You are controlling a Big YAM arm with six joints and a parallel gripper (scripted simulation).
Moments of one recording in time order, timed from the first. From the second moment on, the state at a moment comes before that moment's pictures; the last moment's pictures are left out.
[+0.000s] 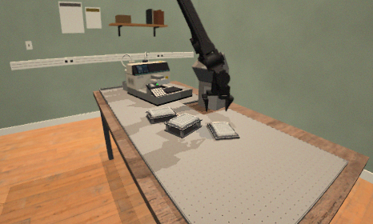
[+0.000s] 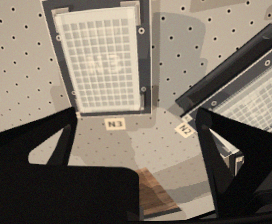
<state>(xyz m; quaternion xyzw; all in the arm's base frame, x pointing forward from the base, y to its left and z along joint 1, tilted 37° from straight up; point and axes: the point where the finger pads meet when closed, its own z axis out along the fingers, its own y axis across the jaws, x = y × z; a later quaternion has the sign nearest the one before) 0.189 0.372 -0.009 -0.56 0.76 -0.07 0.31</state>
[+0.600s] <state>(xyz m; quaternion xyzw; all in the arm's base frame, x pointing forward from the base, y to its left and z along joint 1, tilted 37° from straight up) 0.161 0.392 -0.033 -0.59 0.74 -0.08 0.31</state>
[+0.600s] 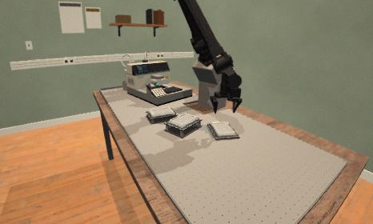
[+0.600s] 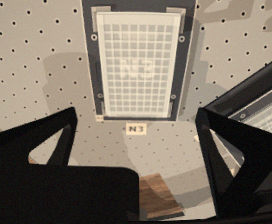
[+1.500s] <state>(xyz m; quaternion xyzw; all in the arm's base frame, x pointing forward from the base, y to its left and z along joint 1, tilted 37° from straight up) 0.178 0.400 -0.055 -0.58 0.75 -0.07 0.31</state>
